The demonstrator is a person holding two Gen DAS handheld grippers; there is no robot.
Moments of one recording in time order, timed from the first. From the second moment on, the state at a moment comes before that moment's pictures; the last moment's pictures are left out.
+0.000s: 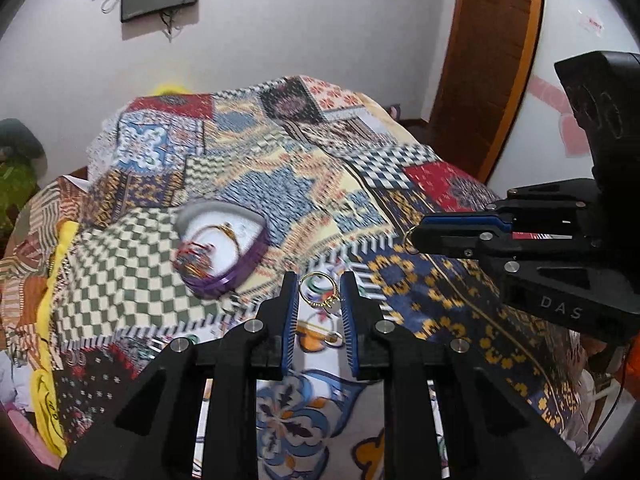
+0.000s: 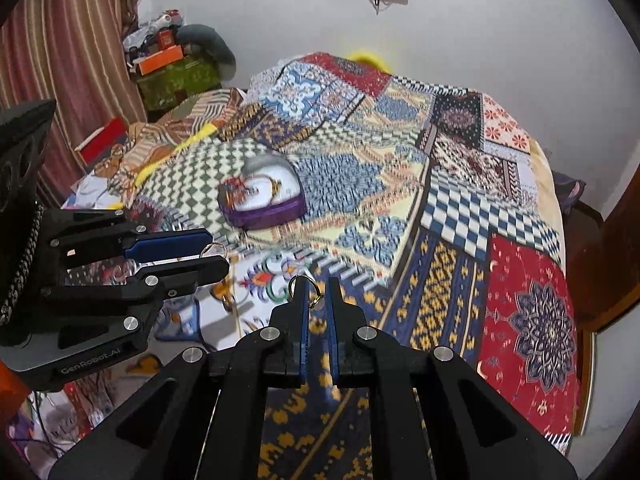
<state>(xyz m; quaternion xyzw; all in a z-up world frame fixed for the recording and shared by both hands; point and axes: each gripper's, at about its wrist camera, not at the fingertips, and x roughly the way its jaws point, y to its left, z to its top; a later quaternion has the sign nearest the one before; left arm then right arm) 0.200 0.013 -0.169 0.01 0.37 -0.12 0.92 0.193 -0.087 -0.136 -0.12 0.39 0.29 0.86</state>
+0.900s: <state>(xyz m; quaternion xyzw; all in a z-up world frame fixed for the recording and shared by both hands) 0.259 0.091 -0.171 -0.04 0.36 -0.06 0.93 0.258 -0.004 -0.120 -0.13 0.38 0.32 0.86</state>
